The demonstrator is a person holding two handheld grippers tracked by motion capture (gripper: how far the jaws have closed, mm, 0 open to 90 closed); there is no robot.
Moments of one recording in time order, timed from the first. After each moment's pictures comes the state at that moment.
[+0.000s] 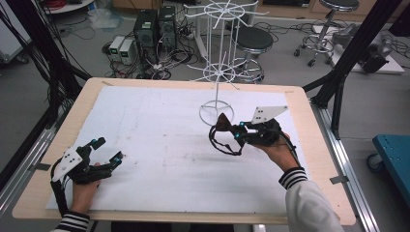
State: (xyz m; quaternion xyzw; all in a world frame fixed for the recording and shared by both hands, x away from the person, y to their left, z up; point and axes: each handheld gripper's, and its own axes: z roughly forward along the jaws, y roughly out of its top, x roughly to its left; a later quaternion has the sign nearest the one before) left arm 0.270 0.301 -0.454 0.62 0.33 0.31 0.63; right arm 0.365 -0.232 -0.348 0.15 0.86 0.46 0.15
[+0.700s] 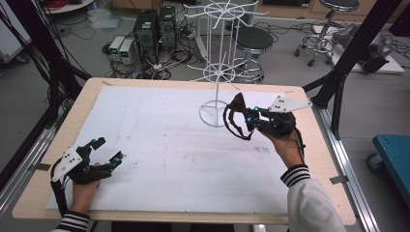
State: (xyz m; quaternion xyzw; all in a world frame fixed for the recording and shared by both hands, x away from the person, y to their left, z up) left arm 0.270 0.301 -0.454 0.62 0.33 0.31 0.63; right arm 0.363 -0.259 -0.322 0.23 0.80 0.51 0.23
